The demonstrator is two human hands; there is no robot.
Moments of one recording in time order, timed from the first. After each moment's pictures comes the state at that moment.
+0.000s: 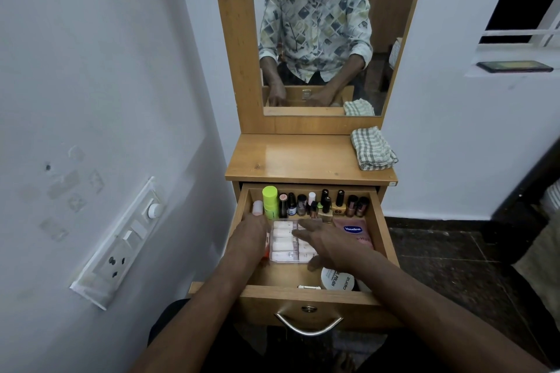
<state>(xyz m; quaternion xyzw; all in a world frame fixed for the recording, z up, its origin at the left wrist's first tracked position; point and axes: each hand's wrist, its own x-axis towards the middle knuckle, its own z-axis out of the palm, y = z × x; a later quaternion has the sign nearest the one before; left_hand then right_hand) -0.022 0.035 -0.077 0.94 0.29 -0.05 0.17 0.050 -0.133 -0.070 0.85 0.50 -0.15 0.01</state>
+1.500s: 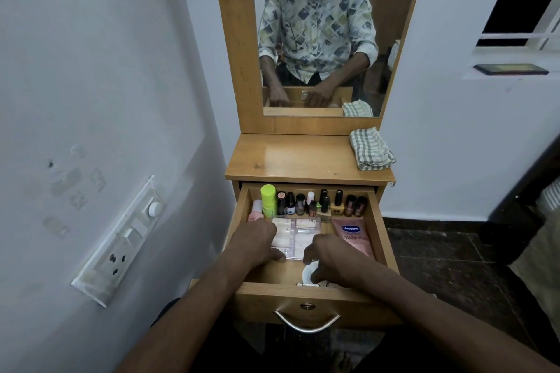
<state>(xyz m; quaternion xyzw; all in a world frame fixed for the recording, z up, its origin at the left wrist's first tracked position) -0.038 0.032 -0.074 0.99 0.13 -0.10 0.01 0.033 -0.149 -0.070 0.84 0.50 -0.18 -0.02</state>
